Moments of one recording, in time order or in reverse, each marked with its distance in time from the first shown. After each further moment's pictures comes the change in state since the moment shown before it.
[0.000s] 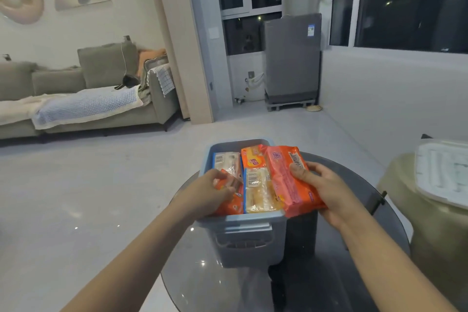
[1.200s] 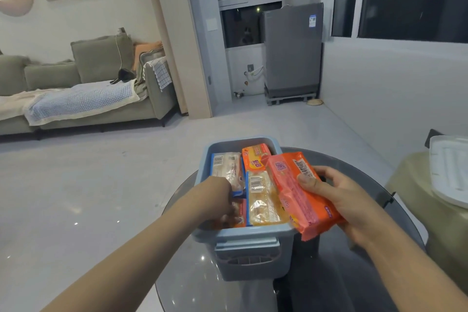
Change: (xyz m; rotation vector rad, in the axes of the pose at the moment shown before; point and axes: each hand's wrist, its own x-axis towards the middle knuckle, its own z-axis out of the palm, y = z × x) left_hand 0.050 0.003 0.015 0.587 -0.143 0.132; right_hand -0.005 -0.004 -0.005 -0.116 -0.048 0.024
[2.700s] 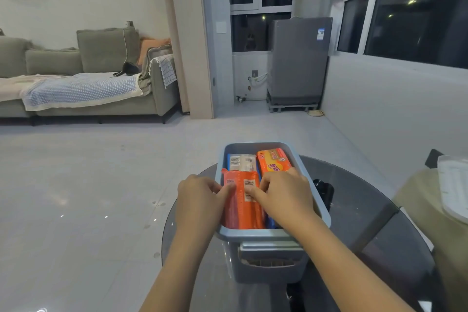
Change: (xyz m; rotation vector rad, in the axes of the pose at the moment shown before) left_hand -0.024 -0.042 0.026 -0.674 0.713 -0.208; right_hand 0.029 0.003 0.121 -1.234 0.175 -0.230
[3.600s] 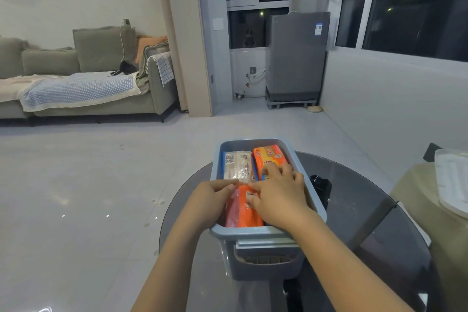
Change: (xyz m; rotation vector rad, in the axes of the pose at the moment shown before) left_hand 0.006 -0.001 0.009 -0.258 -0.503 -0.078; right_hand 0.006 0.009 0.006 -0.261 -0.119 -0.153
